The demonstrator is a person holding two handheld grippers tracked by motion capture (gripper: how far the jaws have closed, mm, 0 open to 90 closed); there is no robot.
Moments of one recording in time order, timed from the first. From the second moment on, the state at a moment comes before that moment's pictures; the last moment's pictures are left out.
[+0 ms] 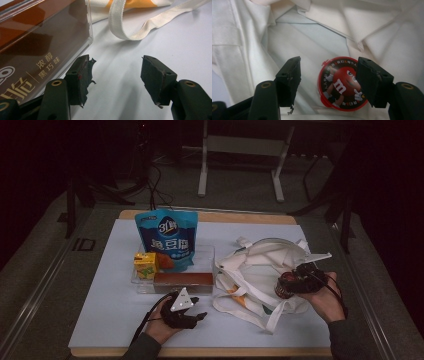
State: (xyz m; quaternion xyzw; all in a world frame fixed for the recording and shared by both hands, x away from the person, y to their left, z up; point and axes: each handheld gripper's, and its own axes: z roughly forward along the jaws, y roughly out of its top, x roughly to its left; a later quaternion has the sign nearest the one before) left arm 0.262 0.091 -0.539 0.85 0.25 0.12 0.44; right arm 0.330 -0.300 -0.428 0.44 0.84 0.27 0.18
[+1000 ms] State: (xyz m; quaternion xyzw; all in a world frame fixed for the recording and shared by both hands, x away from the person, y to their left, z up) left arm 0.262 0.091 -0.539 0.86 0.25 0.12 0.44; right arm 0.346 -0.312 -0.451 0.46 0.84 0.22 0.17
